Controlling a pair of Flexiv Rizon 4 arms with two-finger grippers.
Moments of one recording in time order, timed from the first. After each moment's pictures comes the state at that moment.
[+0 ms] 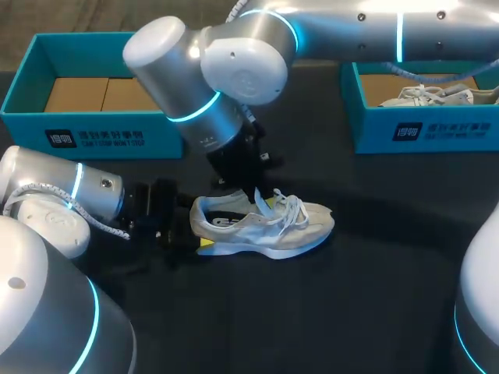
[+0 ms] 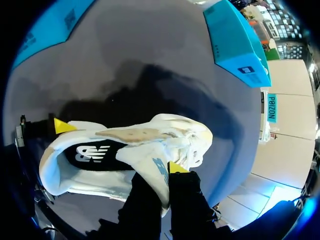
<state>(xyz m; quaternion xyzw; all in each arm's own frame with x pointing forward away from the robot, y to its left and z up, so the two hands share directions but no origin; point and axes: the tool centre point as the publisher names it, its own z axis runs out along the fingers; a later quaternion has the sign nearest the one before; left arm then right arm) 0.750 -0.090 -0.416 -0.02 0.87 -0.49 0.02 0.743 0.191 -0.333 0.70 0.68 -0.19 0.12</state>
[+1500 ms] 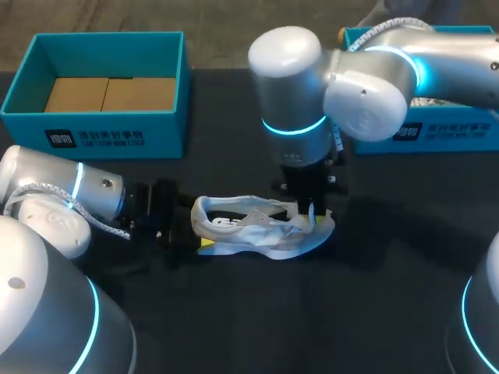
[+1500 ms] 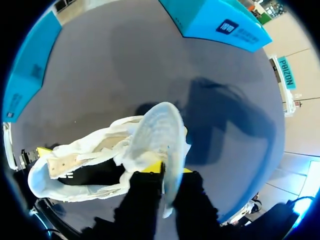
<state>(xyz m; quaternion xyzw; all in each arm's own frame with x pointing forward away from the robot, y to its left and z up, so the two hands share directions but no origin) 0.750 -0.091 -0.415 -0.02 0.87 -0.49 0.02 0.729 0.108 -0.365 0.80 0.59 -0.08 0.06</state>
